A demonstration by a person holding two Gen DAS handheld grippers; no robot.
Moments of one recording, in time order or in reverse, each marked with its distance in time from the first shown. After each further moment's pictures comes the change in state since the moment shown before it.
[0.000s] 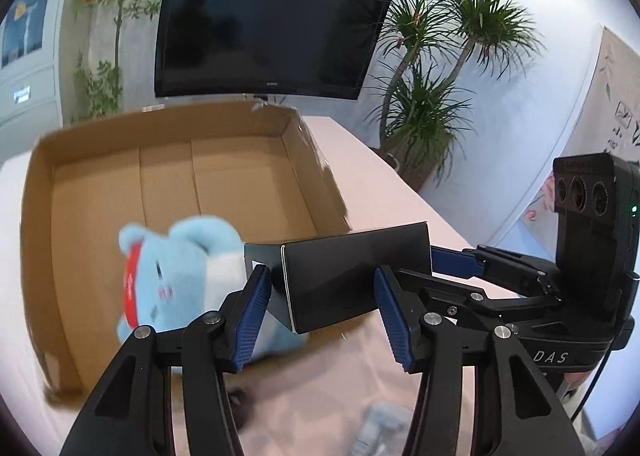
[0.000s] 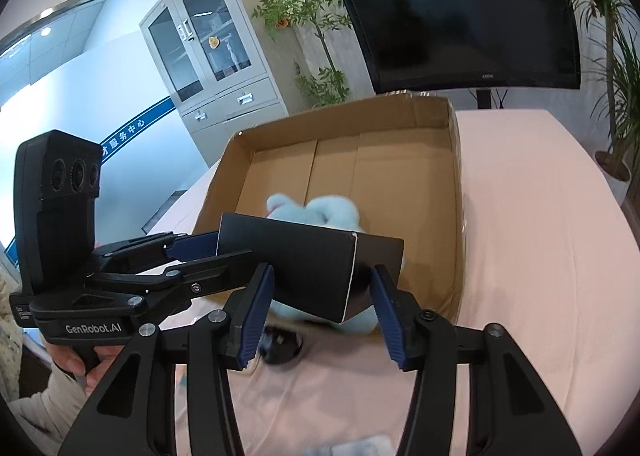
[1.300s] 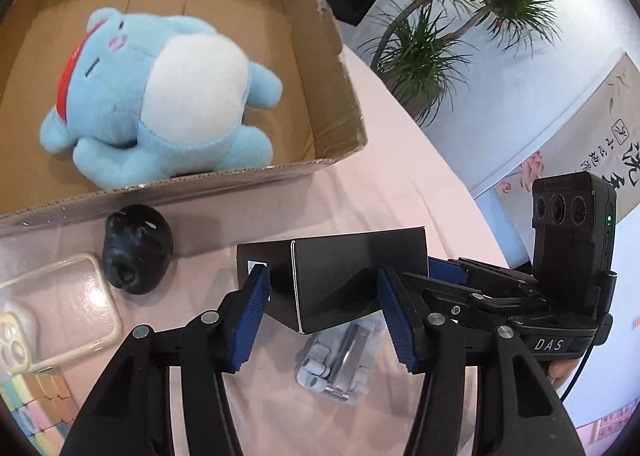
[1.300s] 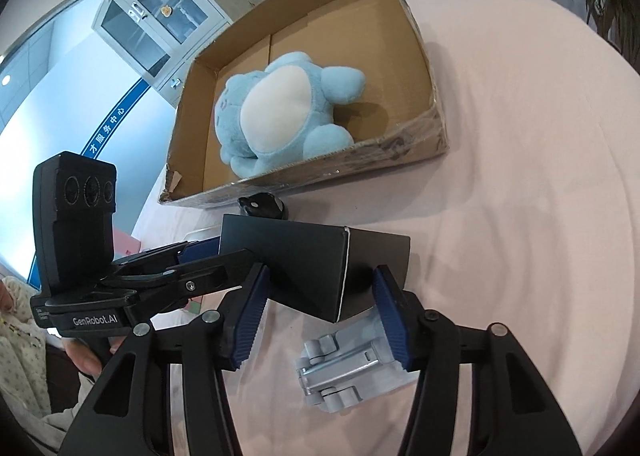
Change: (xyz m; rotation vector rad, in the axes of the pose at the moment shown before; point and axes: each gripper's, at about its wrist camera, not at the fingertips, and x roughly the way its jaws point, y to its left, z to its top) left arm 0.035 0.000 -0.143 -0.178 0.246 -0.164; right arm 0.010 -0.028 -0.139 0.259 0.214 0.048
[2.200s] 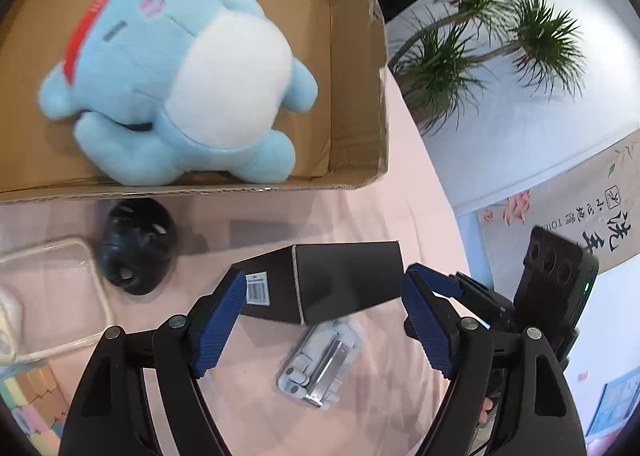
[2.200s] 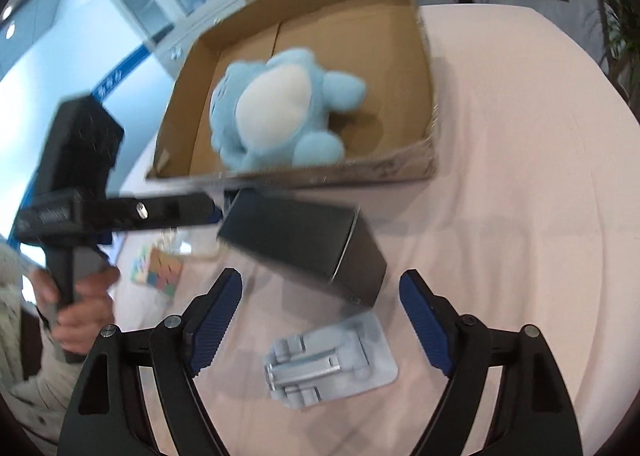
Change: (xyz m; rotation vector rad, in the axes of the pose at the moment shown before) left arm 0.013 0.033 0.031 -0.210 0.121 -0.090; right arm -0.004 -0.004 0.018 -0.115 0.058 -0.055
